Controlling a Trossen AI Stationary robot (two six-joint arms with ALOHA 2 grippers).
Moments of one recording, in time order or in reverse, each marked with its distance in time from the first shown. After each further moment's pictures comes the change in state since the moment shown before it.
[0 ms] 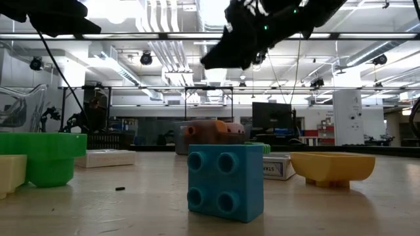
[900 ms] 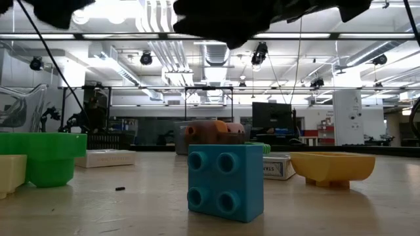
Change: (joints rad) left arm -0.006 0.003 -0.174 0.651 0.366 0.441; right arm 0.448 0.206 0.015 0.283 0.153 -0.028
